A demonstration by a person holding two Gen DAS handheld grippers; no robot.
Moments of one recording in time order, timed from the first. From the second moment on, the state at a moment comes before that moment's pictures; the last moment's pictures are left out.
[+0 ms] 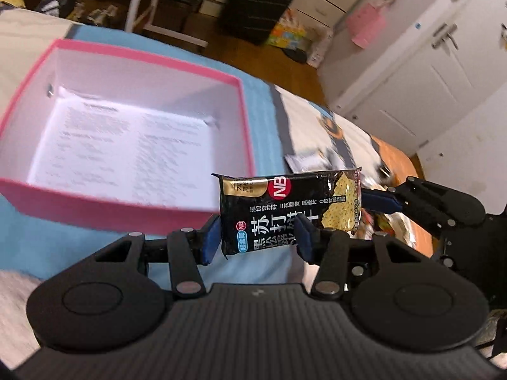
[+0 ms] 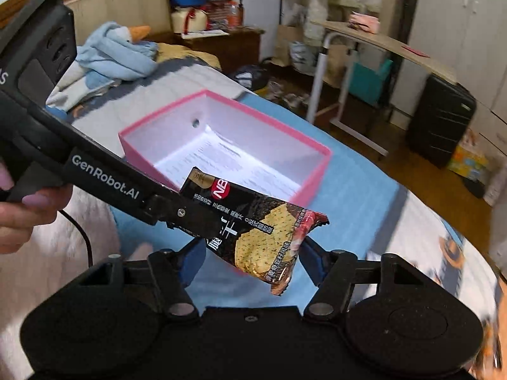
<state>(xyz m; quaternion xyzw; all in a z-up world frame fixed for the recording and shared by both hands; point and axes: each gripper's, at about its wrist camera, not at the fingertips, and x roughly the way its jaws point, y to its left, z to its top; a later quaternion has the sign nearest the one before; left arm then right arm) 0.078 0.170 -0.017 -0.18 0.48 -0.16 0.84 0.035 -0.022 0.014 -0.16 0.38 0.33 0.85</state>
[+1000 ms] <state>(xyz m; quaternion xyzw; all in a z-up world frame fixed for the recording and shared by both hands) 0.195 0.224 -0.088 -0.19 0.47 -0.03 0.87 0.153 0.054 -0.044 -0.19 0.39 0.32 0.84</state>
